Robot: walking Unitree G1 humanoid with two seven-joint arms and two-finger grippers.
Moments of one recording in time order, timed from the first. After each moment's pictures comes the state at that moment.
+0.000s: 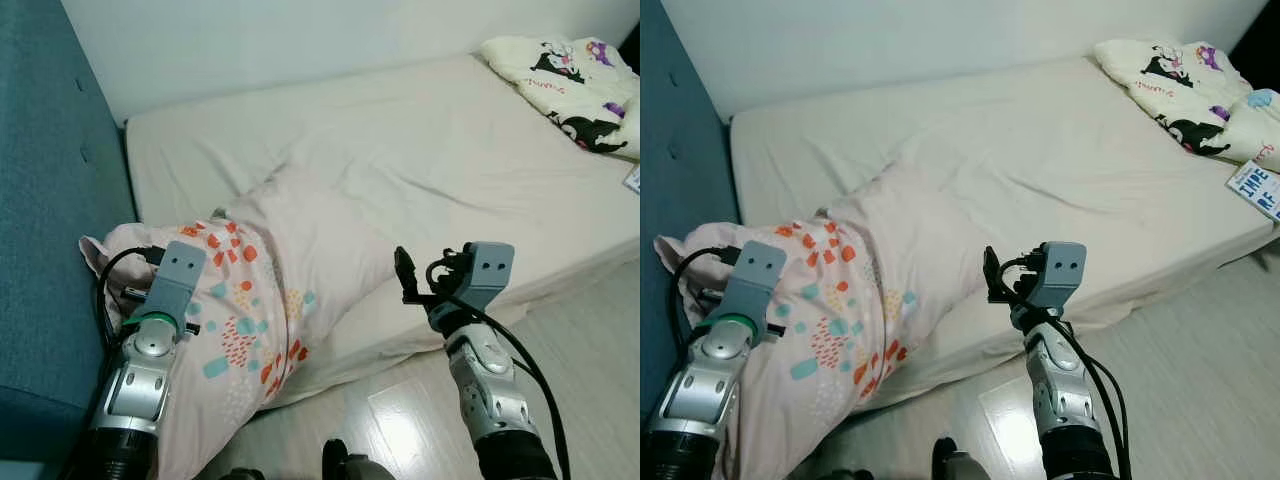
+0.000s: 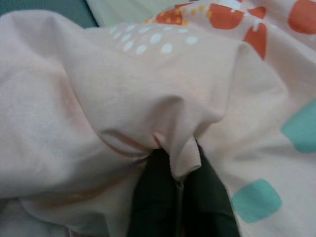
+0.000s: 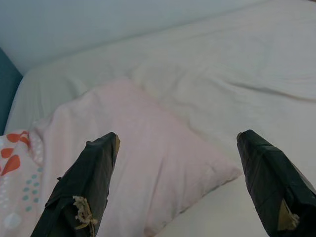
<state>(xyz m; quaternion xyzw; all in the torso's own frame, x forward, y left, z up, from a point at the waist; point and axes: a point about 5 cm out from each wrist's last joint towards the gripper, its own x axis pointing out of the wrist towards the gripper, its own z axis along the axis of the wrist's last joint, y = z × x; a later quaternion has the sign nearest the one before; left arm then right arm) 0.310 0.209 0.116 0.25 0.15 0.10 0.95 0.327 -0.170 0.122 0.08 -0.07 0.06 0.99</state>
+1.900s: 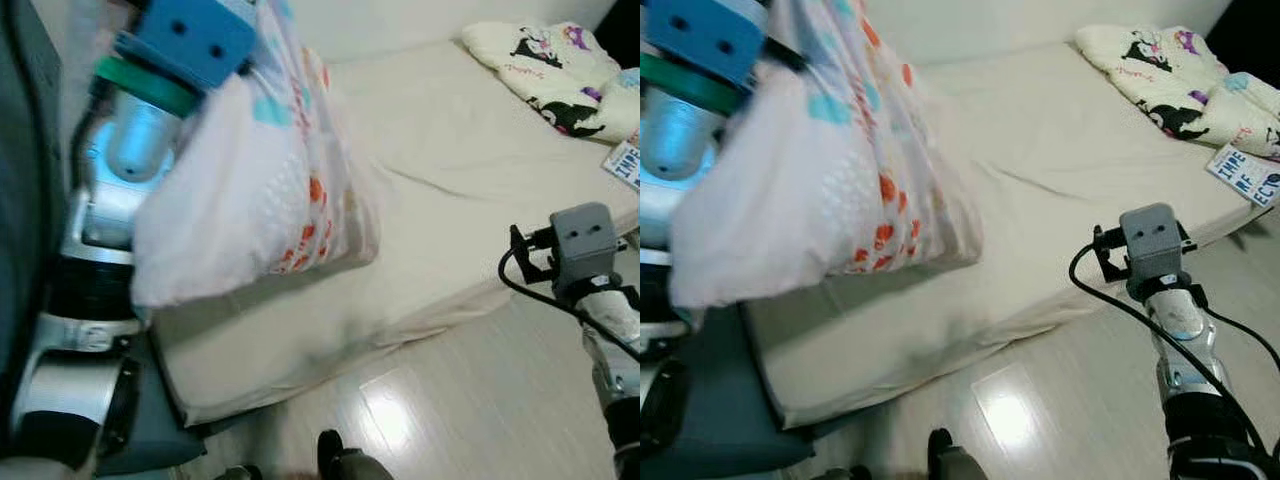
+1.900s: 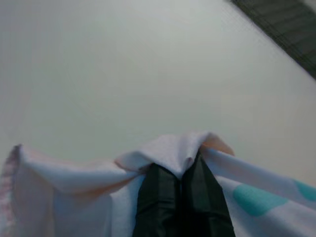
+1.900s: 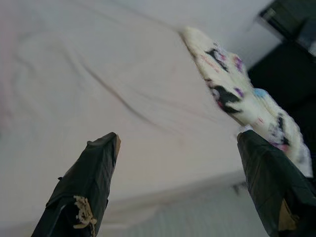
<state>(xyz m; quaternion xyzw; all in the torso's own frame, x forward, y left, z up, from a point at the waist) 0.308 0.153 0.407 0.32 -0.57 0.03 0.76 0.328 -0.306 0.180 -0.26 -0.07 -0.05 0.96</state>
